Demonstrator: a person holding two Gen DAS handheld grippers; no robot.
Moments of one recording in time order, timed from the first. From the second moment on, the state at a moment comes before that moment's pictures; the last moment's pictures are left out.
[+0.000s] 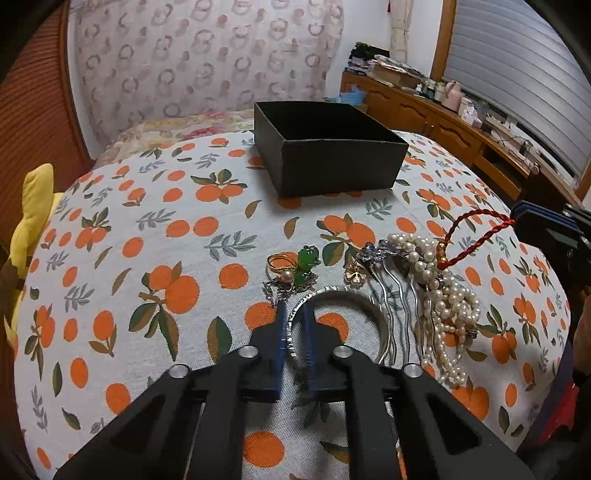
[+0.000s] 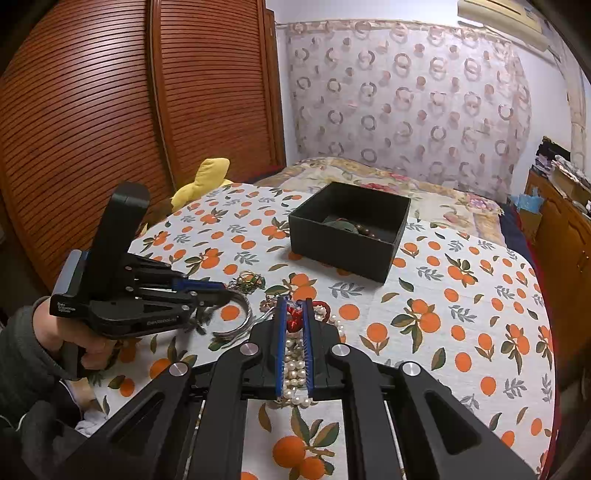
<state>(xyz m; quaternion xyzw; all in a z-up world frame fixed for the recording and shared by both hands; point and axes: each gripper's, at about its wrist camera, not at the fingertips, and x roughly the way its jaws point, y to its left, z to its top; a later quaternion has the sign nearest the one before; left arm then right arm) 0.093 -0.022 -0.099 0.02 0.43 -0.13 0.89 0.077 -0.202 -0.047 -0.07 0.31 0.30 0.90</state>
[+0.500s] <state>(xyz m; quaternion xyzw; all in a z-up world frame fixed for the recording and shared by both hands) 0.083 -0.020 -0.064 0.01 0.37 -0.13 0.92 0.101 -0.204 -0.021 -0.07 0.28 0.30 0.91</state>
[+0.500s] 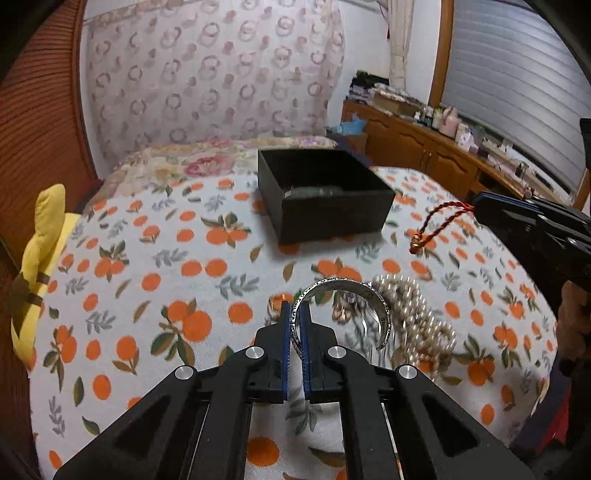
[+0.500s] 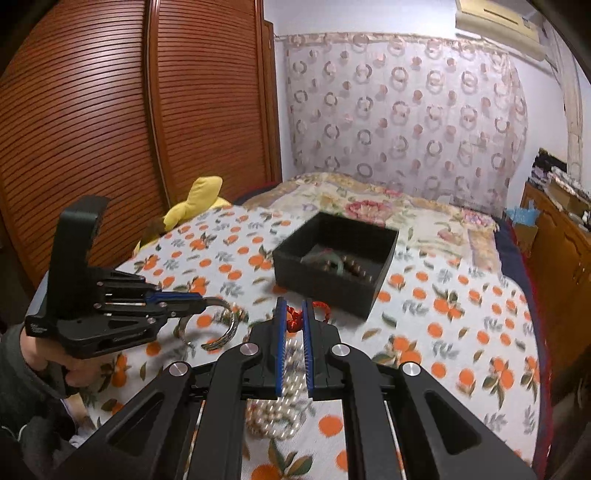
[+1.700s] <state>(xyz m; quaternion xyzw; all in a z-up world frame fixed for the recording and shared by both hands) 0.212 -0.034 -0.017 0.02 0.35 -0.12 0.93 0.251 -0.211 -0.058 0.00 0.32 0.31 0.89</state>
